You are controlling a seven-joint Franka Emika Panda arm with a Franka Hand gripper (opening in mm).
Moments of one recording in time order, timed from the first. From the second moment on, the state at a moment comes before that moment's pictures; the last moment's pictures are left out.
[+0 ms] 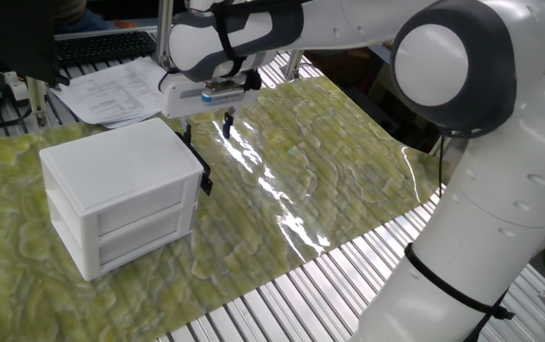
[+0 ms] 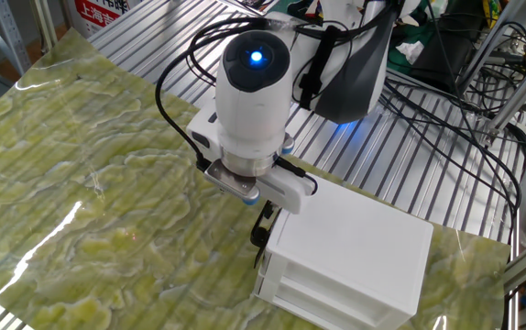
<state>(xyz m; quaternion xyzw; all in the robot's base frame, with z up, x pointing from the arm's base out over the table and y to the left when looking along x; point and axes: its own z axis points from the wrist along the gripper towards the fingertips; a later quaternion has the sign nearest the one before) 0.538 0.045 0.224 0.00 -1.00 0.01 0.06</state>
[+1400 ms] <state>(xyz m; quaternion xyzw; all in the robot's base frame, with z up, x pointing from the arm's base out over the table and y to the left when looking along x) 0.534 0.032 0.207 0.00 -1.00 0.02 0.05</state>
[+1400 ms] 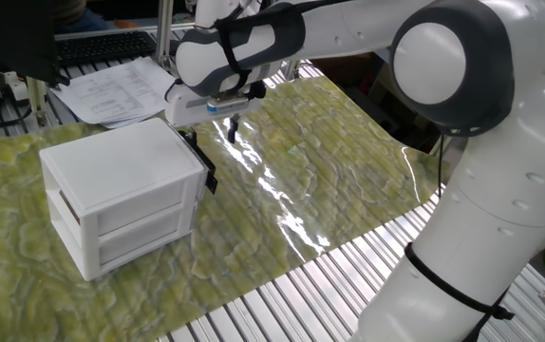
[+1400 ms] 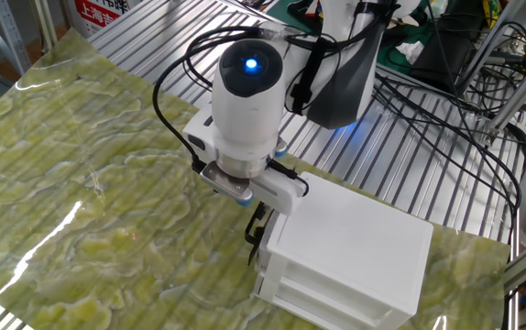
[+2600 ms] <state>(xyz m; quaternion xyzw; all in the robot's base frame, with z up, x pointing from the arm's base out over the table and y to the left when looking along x) 0.531 0.027 0.210 -0.01 -1.00 0.05 0.04</state>
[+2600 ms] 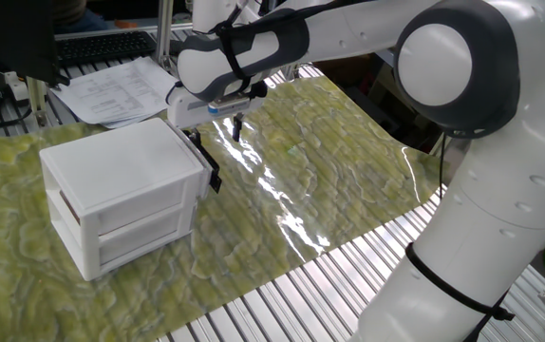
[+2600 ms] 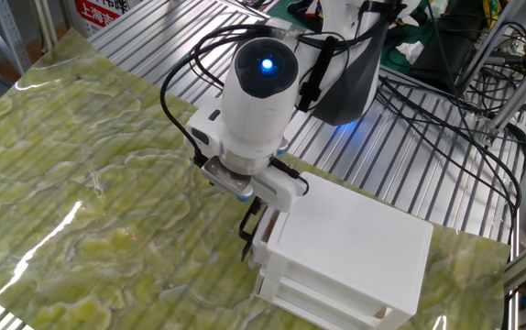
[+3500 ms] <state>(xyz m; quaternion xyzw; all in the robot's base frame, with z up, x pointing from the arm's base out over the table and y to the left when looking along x) 0.532 -0.001 0.209 -0.01 -1.00 0.08 0.03</state>
